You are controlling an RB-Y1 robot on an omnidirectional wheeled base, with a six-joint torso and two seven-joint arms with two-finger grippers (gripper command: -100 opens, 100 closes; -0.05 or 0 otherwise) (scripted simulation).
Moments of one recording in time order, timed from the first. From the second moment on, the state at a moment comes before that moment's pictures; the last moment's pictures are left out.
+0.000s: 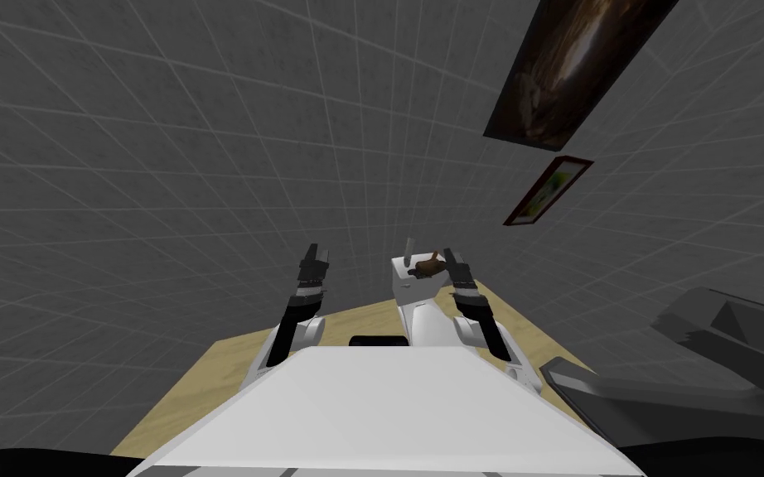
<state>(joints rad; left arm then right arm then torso) 0.46 0.05 -0.04 -2.21 -0.03 -0.44 0.03 0.42 -0.21 -0.13 -2.12 0.03 -0.47 0.64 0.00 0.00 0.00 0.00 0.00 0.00</state>
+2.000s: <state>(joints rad) 0.46 0.05 -0.04 -2.21 -0.03 -0.44 0.03 0.39 -0.20 -0.22 -1.93 0.14 -0.51 1.02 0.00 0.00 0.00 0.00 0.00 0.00</state>
